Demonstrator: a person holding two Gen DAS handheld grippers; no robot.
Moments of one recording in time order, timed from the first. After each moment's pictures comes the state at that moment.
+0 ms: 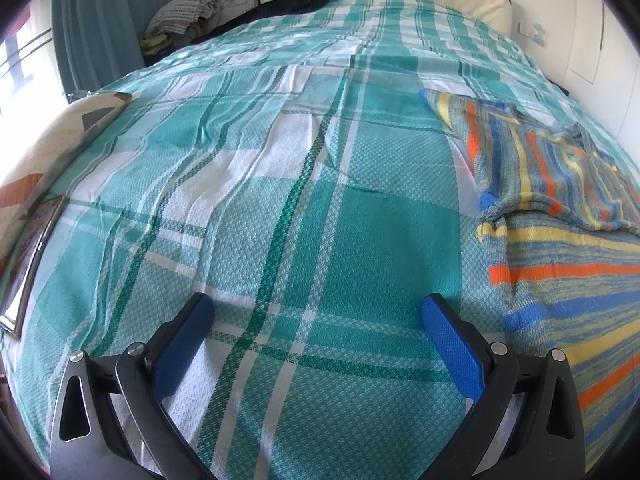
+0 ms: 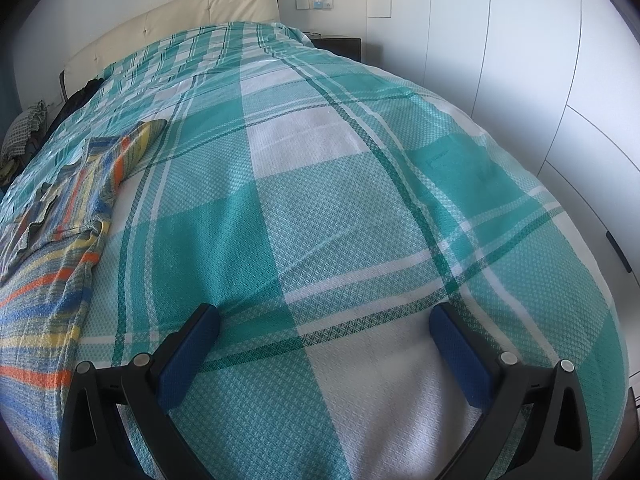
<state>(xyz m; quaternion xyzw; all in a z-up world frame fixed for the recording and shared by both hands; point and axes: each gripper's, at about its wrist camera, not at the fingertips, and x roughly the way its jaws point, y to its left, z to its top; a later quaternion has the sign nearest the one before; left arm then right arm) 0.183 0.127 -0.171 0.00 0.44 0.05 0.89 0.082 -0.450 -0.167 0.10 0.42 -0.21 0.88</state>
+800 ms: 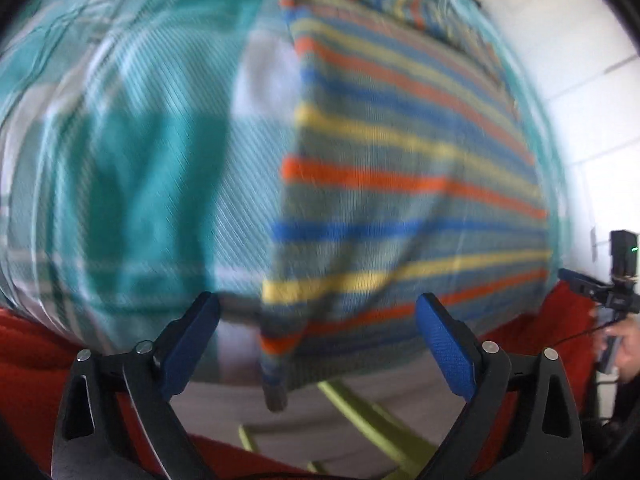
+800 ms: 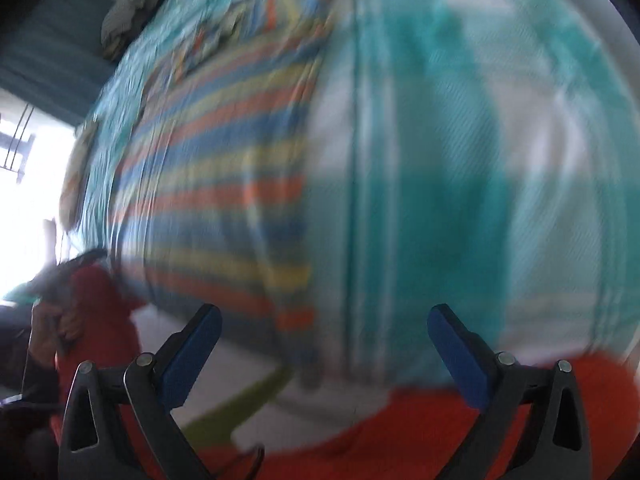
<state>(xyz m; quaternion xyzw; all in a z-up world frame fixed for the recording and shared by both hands) 0.036 0.073 -0.157 -0.08 0.66 -0.16 0.73 -0.022 -0.370 -0.124 0.16 0.66 0.10 0.73</state>
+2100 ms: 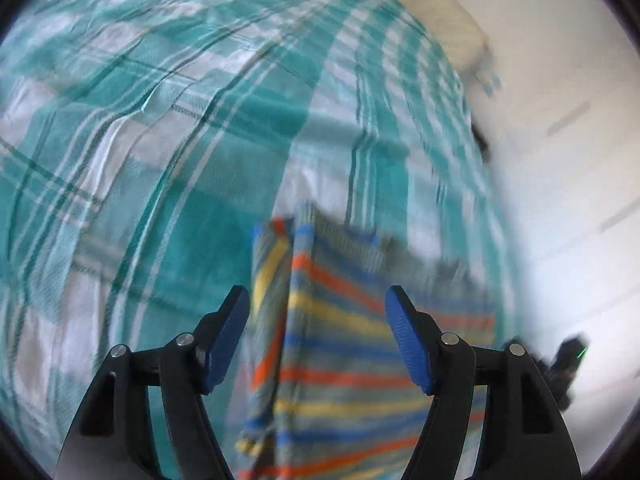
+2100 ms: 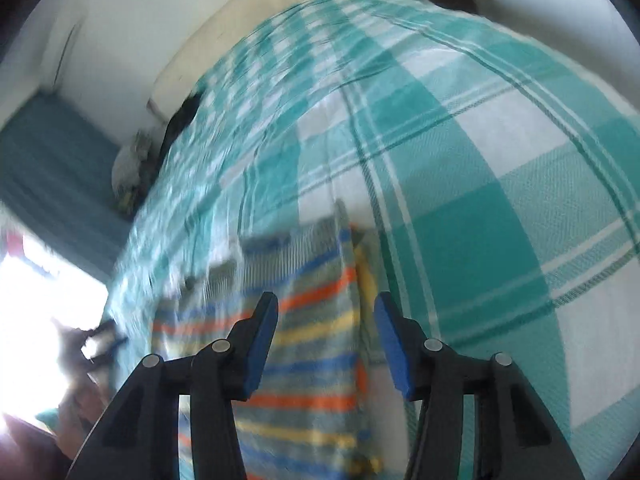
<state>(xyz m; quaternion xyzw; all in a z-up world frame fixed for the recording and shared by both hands) 0.320 0.089 -0.091 -0.21 0.52 -0.13 0.82 0.271 -0.401 -0.103 0.26 0.45 0.06 0.85</state>
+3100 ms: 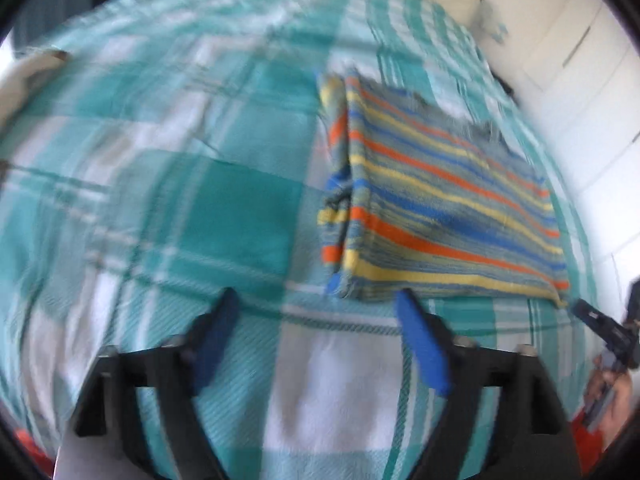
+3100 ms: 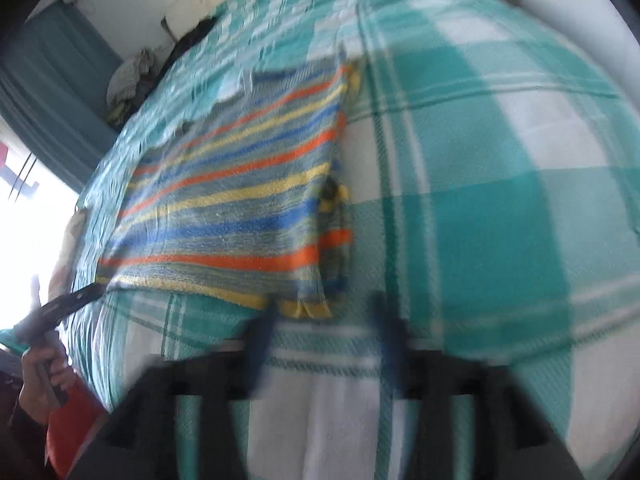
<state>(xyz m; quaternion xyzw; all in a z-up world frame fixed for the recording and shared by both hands) 0.157 0.091 -0.118 -0.11 0.50 -0.05 0.86 0.114 -0.377 -0.136 0.18 0.49 0.05 0.85</state>
